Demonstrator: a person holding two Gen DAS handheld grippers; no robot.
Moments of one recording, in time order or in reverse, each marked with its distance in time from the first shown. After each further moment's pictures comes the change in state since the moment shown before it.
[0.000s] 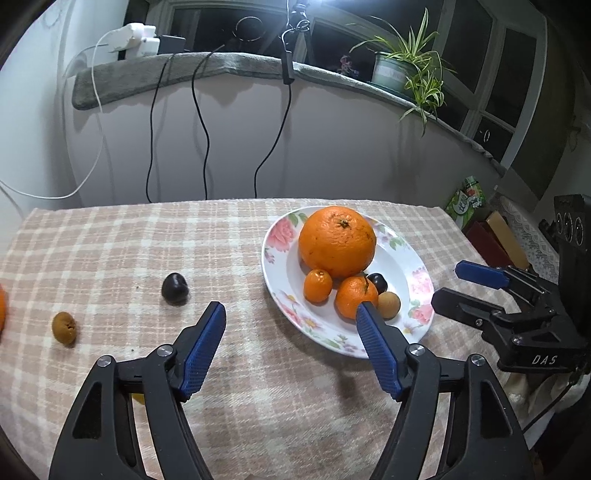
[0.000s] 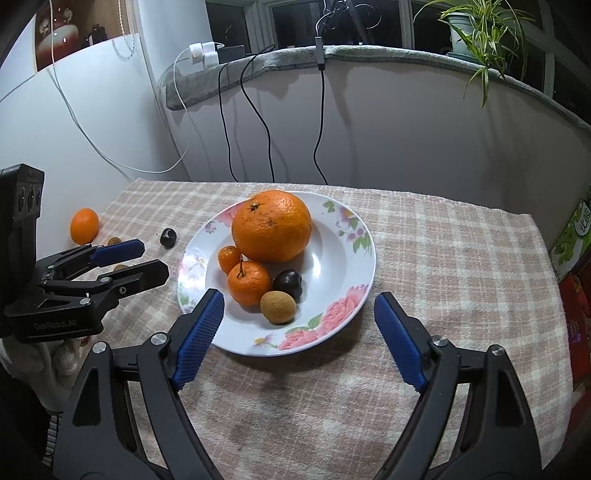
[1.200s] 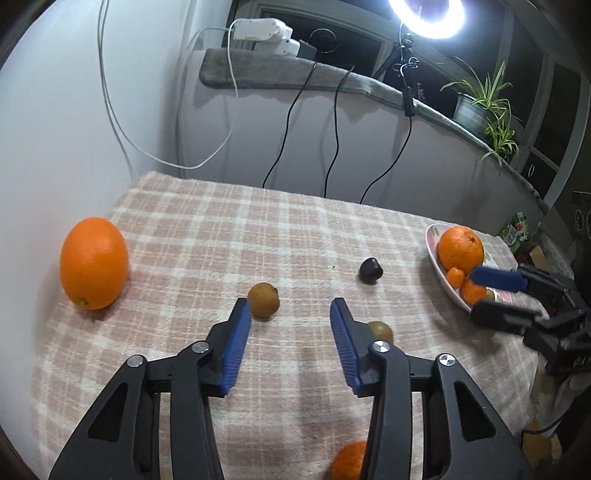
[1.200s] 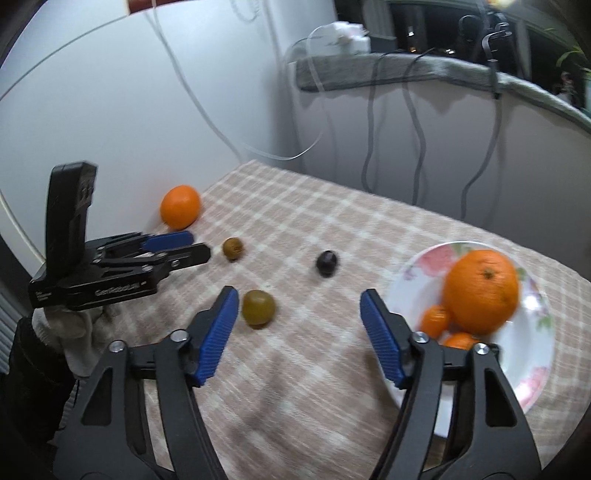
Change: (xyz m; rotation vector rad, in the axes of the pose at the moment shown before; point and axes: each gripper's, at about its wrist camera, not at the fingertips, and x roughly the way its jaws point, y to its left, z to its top) left arm -0.057 0.143 -0.031 -0.149 -0.037 0.148; right arm 0.049 0.148 0.024 -0.235 0.055 0.308
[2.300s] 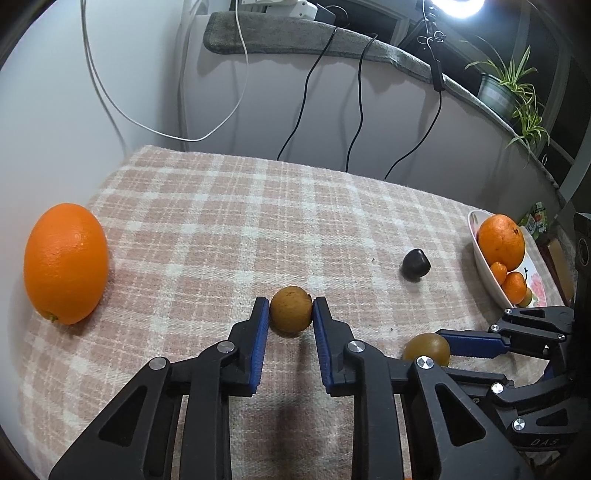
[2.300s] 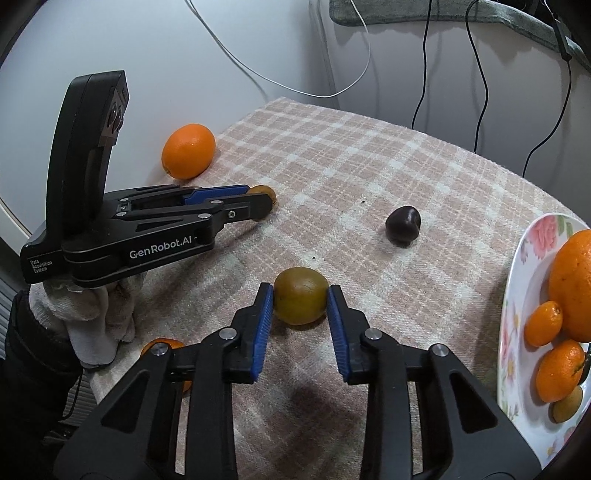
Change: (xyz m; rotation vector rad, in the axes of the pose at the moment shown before) left arm 0.044 0.015 0.007 0.000 0.087 0.045; right arm 0.079 0.018 -0.004 -0.007 0.163 0.072
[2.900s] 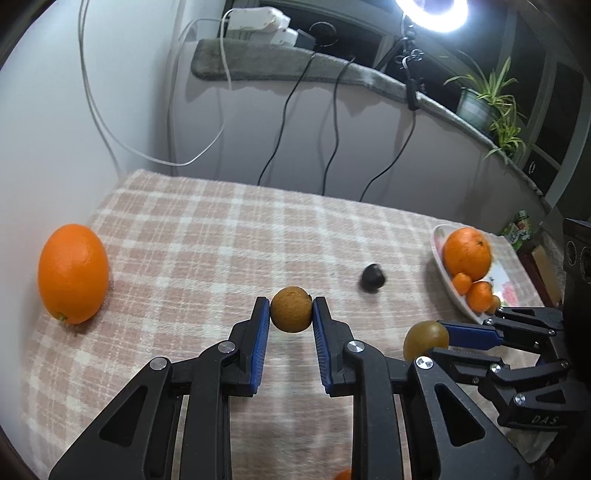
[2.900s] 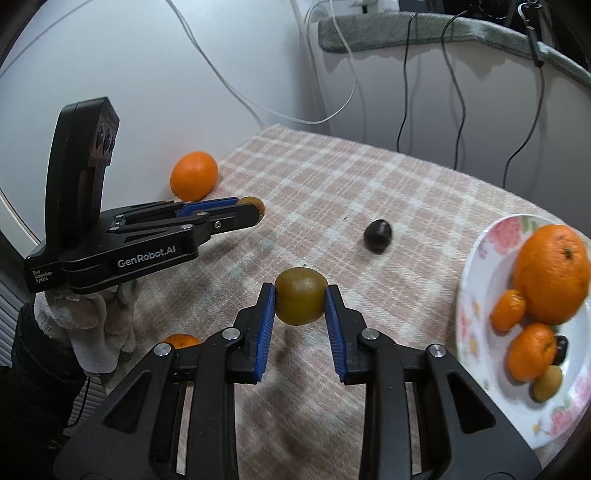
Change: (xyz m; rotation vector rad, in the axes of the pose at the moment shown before) left arm -0.031 -0.021 0.003 0.011 -0.068 -0.055; right arm -0.048 -0.007 -0.012 0.034 -0.102 -0.023
